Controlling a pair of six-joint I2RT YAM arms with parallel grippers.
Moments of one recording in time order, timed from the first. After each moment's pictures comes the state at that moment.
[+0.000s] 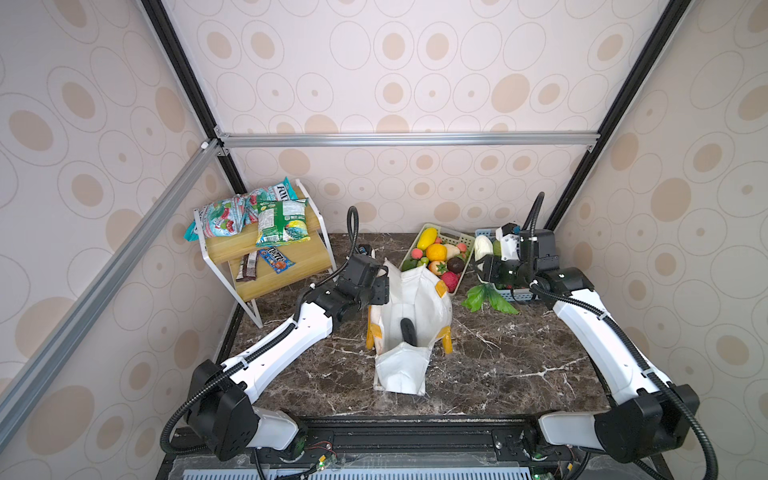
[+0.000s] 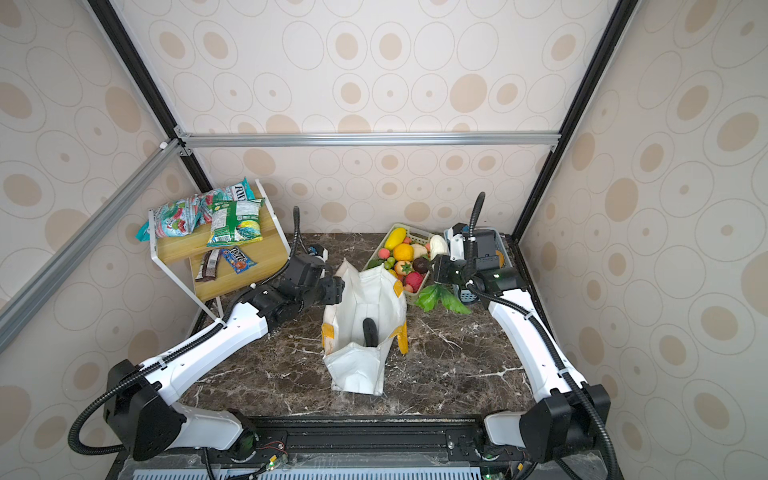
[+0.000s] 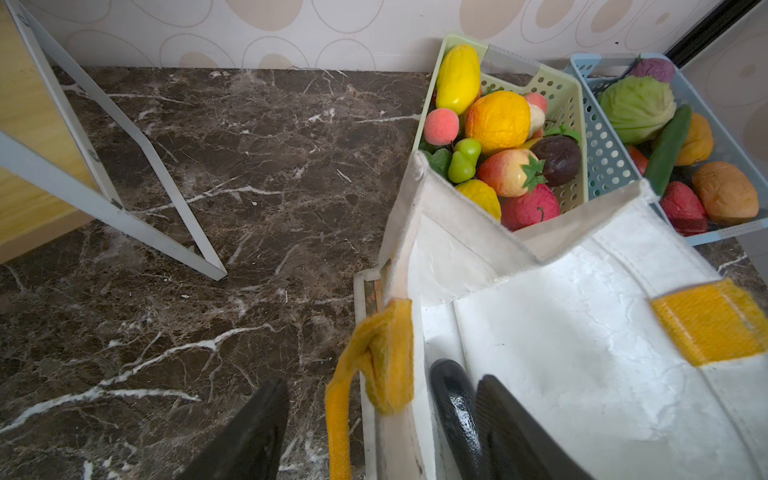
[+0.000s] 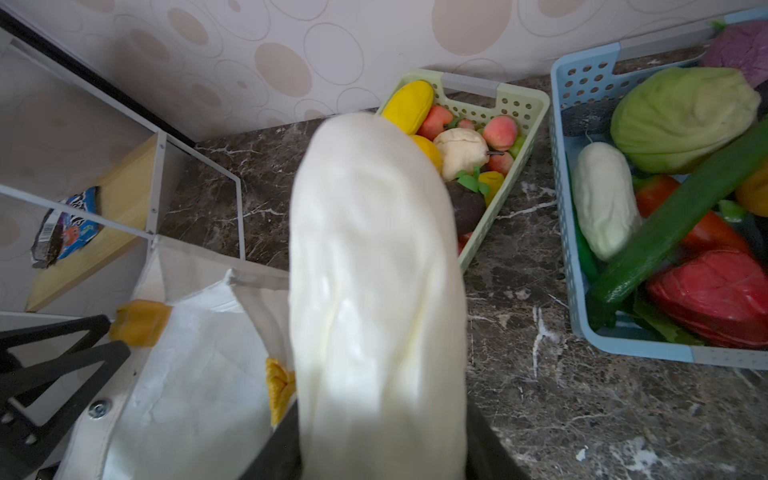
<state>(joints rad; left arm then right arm) -0.61 1.38 1.18 -0.50 -0.24 -0.43 0.23 1.31 1.30 -0.65 -0.23 0.31</state>
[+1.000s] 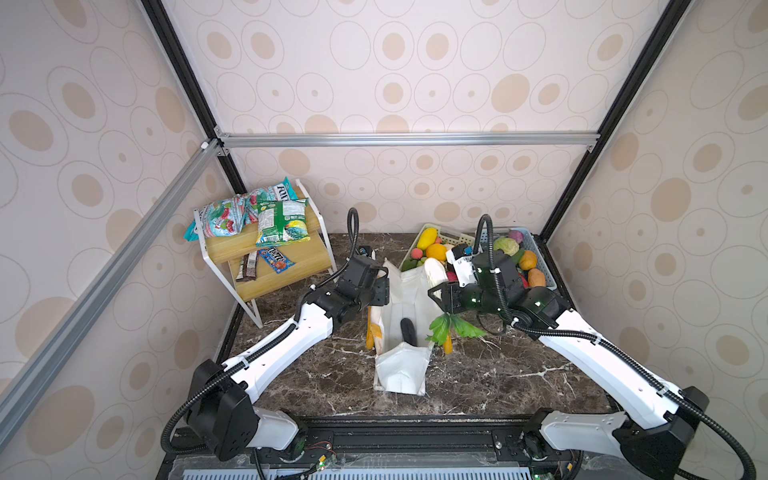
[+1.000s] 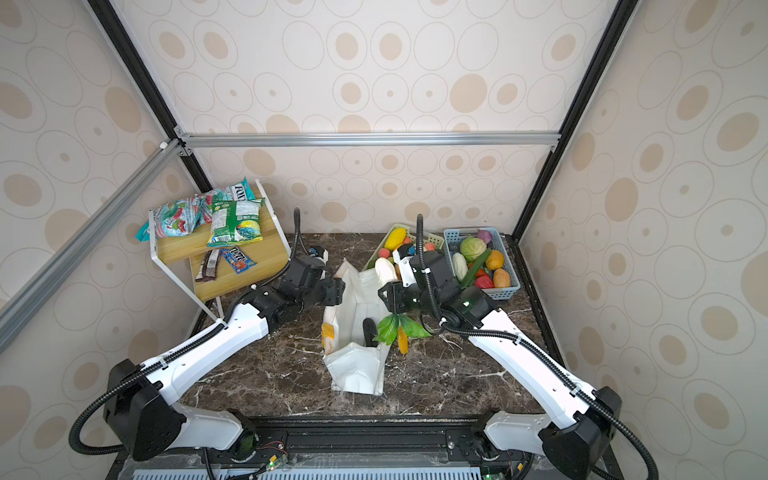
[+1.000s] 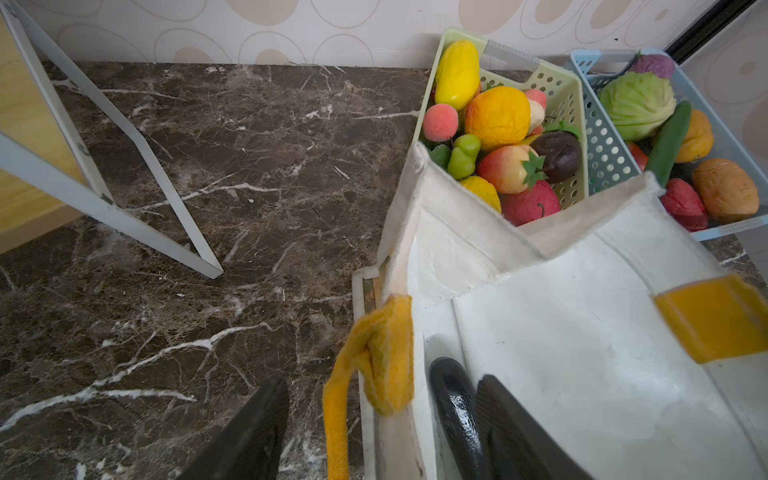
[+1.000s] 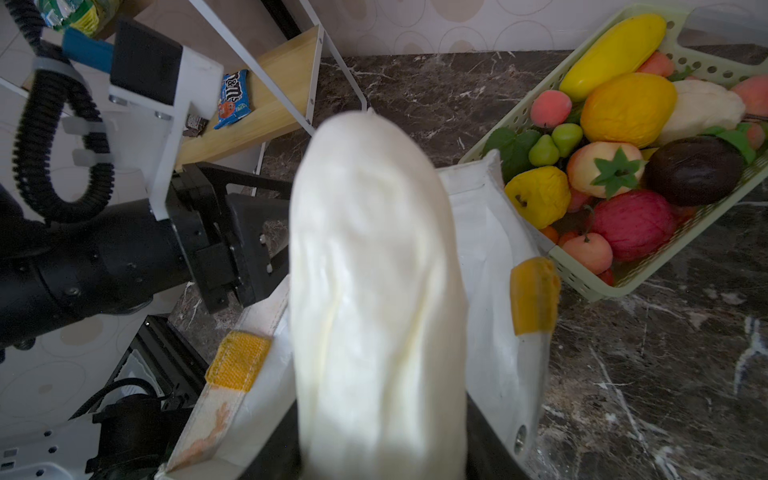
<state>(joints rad) -0.61 1.38 1.16 -0.49 -0.23 -0.43 0.69 1.24 1.27 -0.64 -0.12 0.43</state>
